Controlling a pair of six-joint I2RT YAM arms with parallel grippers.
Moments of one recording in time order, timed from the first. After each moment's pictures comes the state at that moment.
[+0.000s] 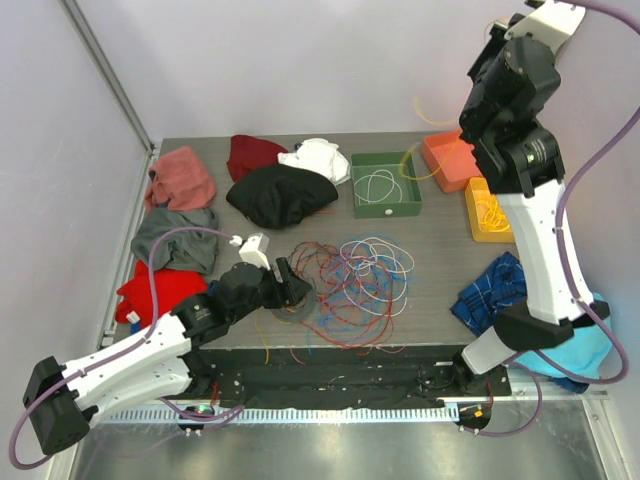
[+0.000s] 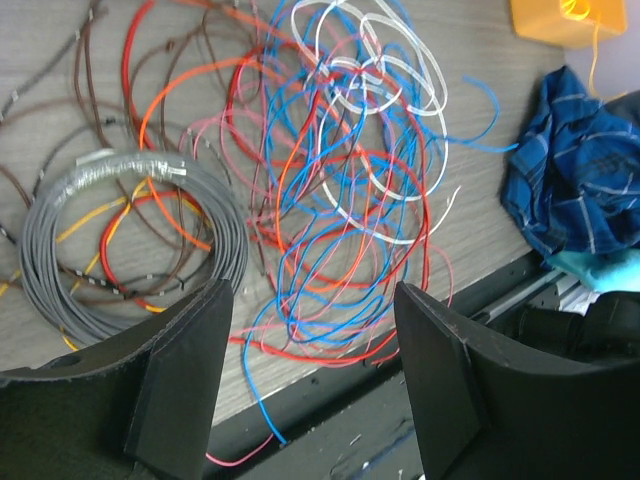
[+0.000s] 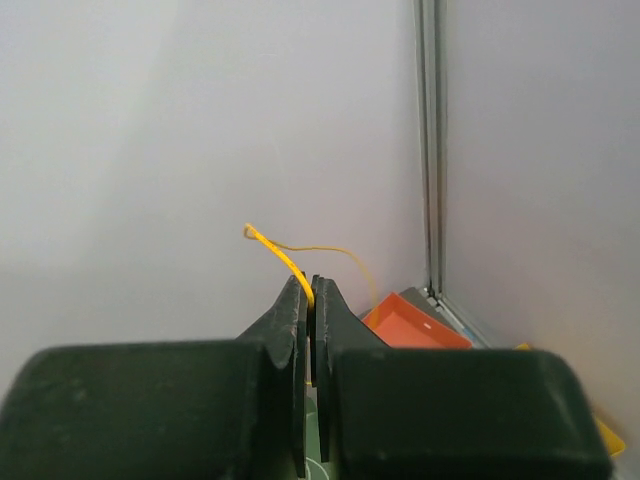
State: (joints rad) left arm -0.89 0.82 0.52 -0.20 -0.18 -0.85; right arm 0.46 1.54 2.23 -0.41 0.92 -0.01
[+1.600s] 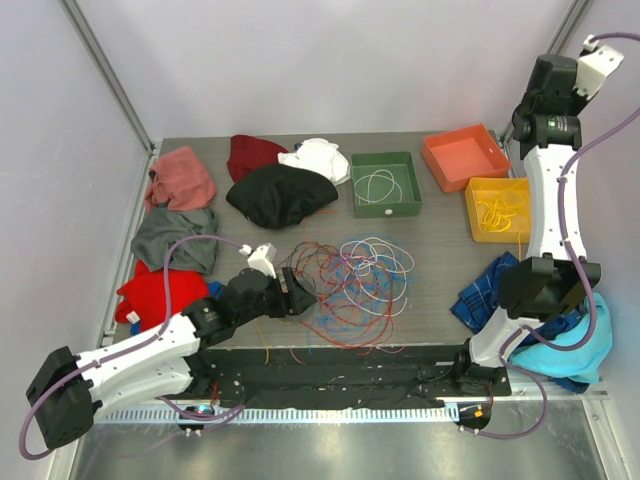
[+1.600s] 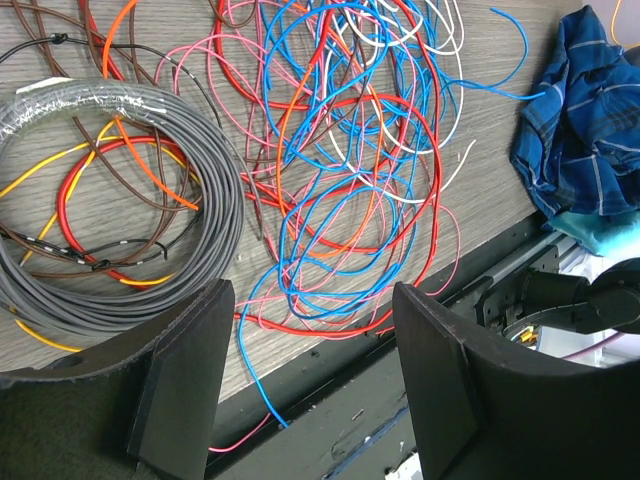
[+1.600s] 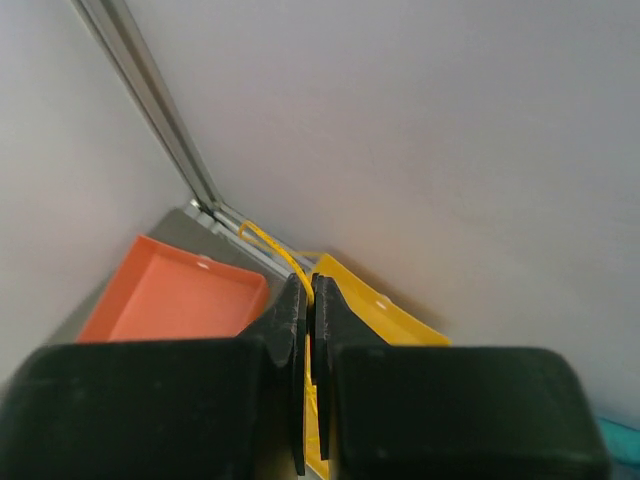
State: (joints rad) left arm -0.89 0.87 0.42 -0.09 -0.07 -0.90; right arm -0.14 1.73 2.05 -0.59 0.79 0.28
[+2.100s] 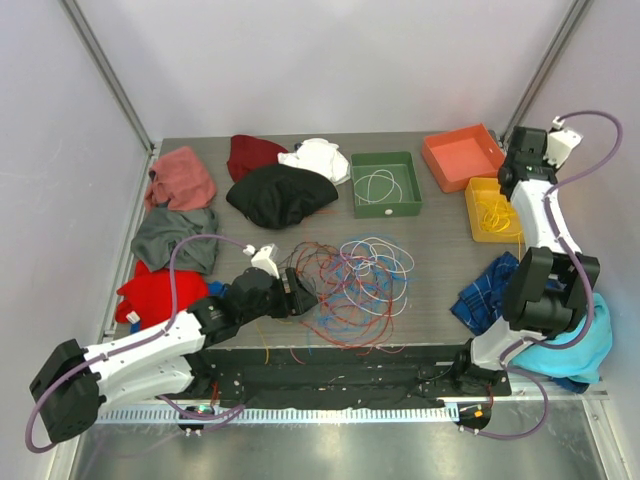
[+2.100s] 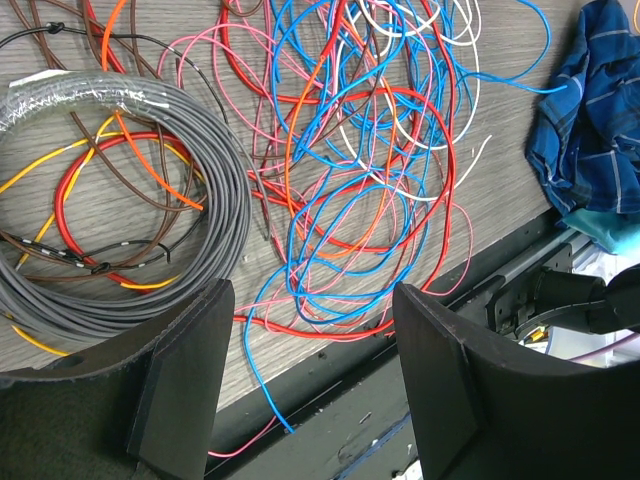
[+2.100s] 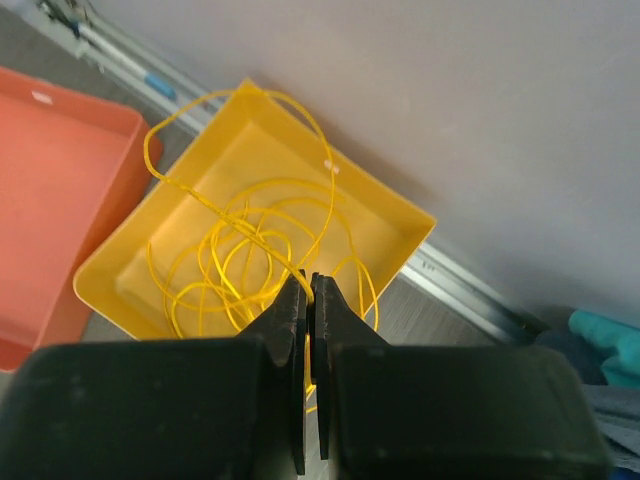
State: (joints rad) left arm -0.89 0.93 0.42 -0.06 -0.07 -0.90; right arm -0.21 1.63 1.43 -0.43 0.70 0.37
